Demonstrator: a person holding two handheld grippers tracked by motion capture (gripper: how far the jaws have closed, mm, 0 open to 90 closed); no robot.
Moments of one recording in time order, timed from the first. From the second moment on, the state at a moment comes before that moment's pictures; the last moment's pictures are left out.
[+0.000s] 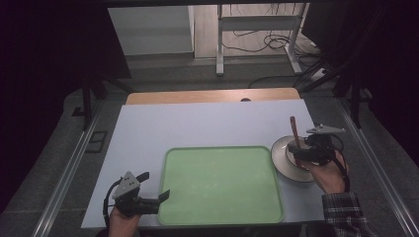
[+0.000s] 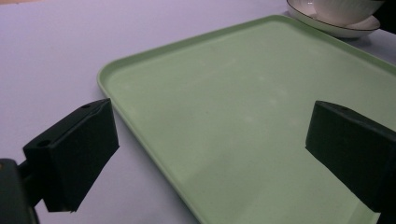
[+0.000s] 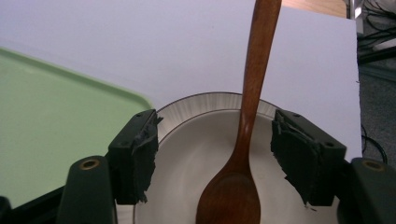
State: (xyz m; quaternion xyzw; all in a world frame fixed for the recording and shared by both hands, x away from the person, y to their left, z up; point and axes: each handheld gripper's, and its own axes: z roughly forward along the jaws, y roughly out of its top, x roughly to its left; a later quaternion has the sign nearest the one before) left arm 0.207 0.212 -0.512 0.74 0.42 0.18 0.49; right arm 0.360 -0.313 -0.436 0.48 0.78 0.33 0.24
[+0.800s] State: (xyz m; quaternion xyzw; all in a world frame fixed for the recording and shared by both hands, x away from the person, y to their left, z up) left arm 0.207 0.213 -0.512 0.74 0.42 0.18 0.50; right arm 0.417 -0.309 -0.438 0.50 0.79 0.27 0.24
